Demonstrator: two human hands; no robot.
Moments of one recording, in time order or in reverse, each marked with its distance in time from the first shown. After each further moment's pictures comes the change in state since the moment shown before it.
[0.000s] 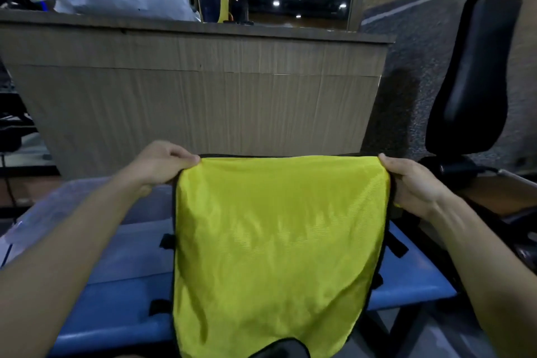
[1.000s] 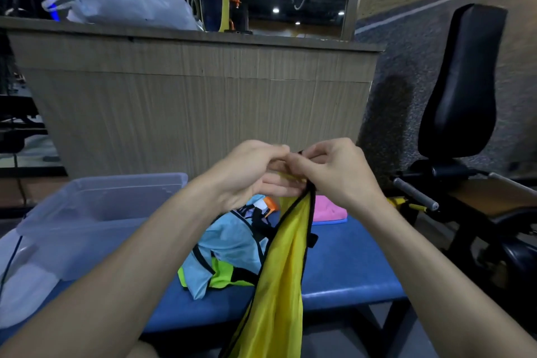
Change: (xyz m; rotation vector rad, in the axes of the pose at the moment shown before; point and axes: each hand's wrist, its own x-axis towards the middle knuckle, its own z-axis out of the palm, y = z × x) left_hand -0.091 0.105 0.096 -0.616 -0.480 -0.014; right_hand -0.074 -0.021 0.126 -0.777 0.108 -0.514
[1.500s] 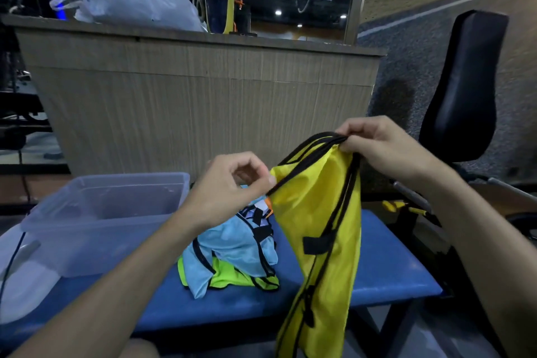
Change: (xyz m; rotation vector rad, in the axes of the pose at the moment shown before) left_hand -0.024 -0.037 -0.045 0.580 0.185 0.547; right_hand 0.032 0.017 -0.065 0.152 -0.258 -0.148
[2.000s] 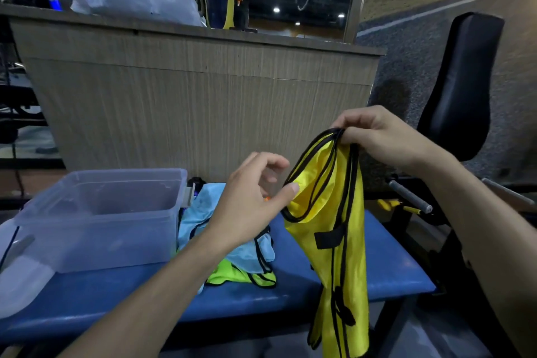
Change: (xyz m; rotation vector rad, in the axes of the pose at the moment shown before) left_hand -0.012 0.002 0.041 0.083 0.124 0.057; right_hand 0.012 -0.007 -0.010 -0.046 -0.096 -0.018
